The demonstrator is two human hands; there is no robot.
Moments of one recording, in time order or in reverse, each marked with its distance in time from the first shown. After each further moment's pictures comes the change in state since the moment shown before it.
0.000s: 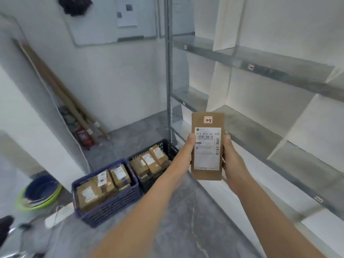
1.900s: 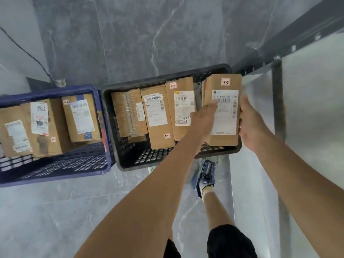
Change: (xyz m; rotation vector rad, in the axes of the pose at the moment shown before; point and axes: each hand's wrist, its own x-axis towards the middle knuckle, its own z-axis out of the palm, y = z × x) left_hand 0.803 -0.443 -0.298 -0.366 0.439 -0.822; right_hand 0.869 0.459 0.283 -0.447 -0.325 0.821
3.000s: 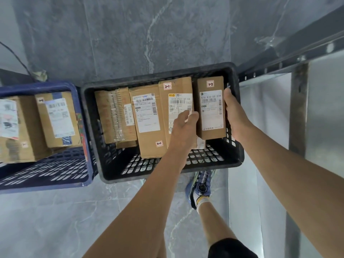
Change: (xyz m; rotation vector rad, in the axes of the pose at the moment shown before) left_hand 0.052 -0.030 -0.024 -0.152 0.166 0.020; right_hand 0.116 0.006 0.023 -0.134 -0.129 -0.073
